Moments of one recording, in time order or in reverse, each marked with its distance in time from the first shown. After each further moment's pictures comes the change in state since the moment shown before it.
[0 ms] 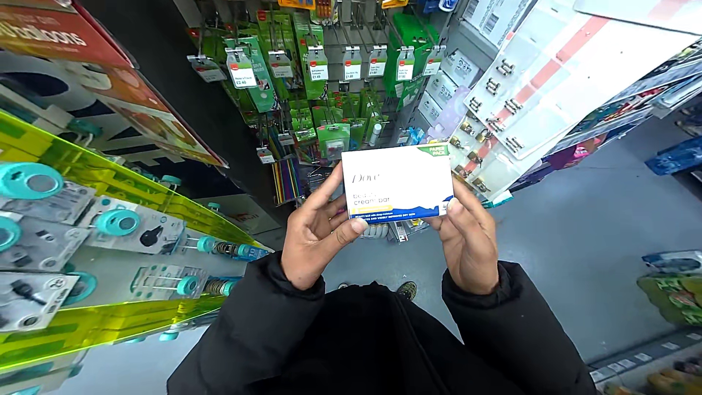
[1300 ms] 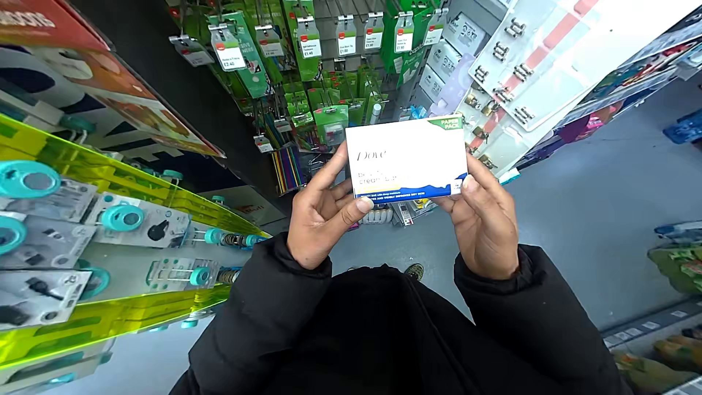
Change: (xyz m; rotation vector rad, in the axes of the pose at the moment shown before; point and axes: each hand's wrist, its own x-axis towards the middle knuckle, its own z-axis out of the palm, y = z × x) left_hand 0.009 -0.007 -0.001 -0.024 -0.064 0.039; right_hand -0.003 -0.007 -0.001 0.038 0.052 0.008
